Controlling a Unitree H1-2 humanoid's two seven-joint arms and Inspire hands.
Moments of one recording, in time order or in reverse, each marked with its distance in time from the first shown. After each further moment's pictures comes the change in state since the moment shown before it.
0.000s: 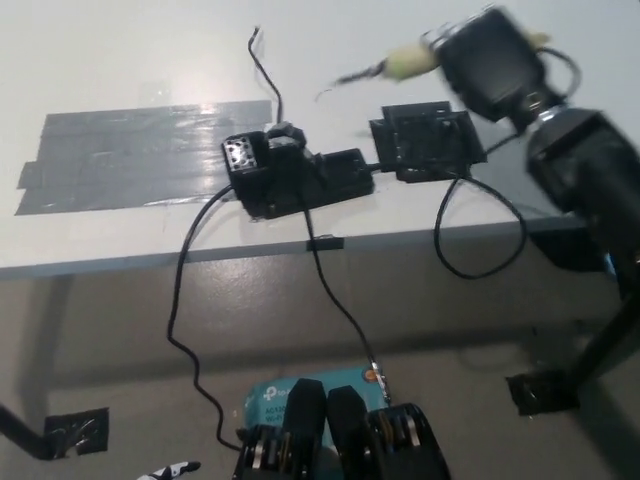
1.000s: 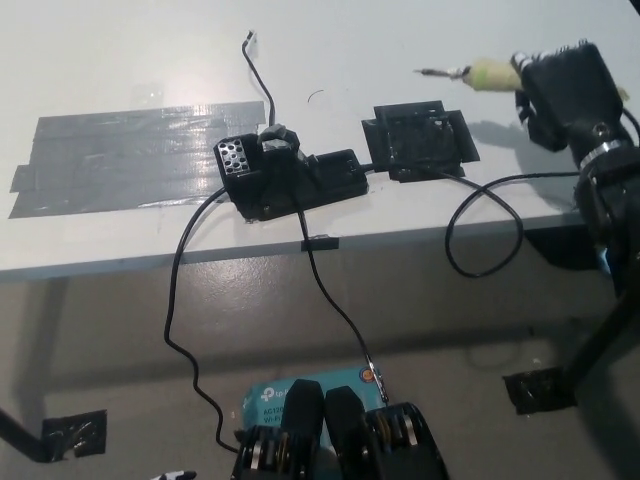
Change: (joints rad) left_arm 0.015 0.002 0.010 -0.001 0.022 0.000 -0.018; right_arm 0.164 -0.003 -0.162 -0.096 0.034 0.137 0.171
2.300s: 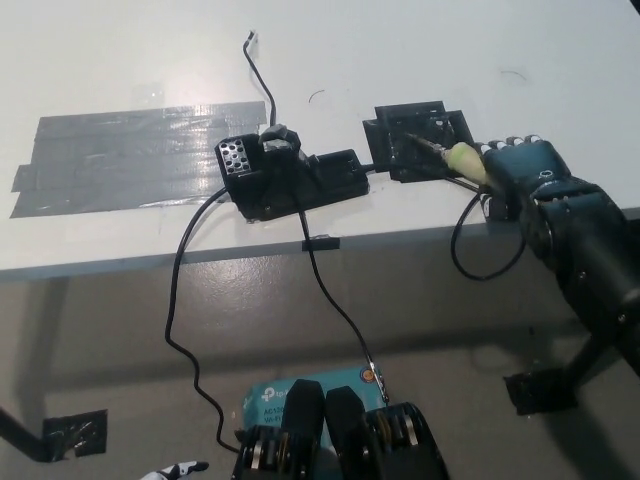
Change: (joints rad) left_arm -0.038 0.000 -0.025 -0.004 0.024 0.000 -0.032; right_arm 0.002 0.100 0.025 -0.009 0.073 0.178 0.557
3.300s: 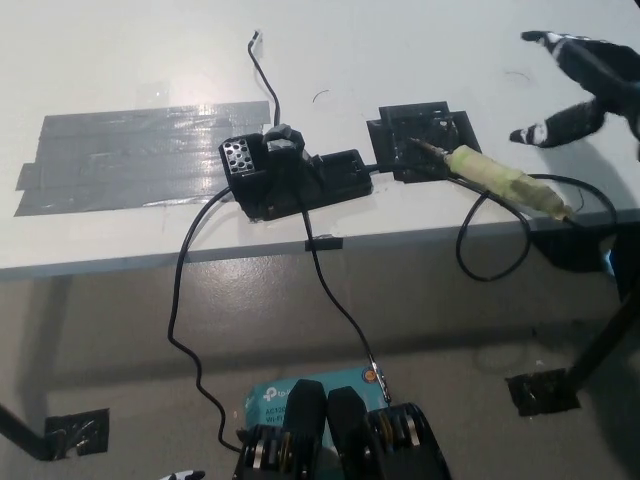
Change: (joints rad) left_arm 0.020 0.000 0.004 -0.002 0.010 0.000 -0.005; right_arm 0.083 -0.139 -0.354 -0.607 0.241 0.081 0.254
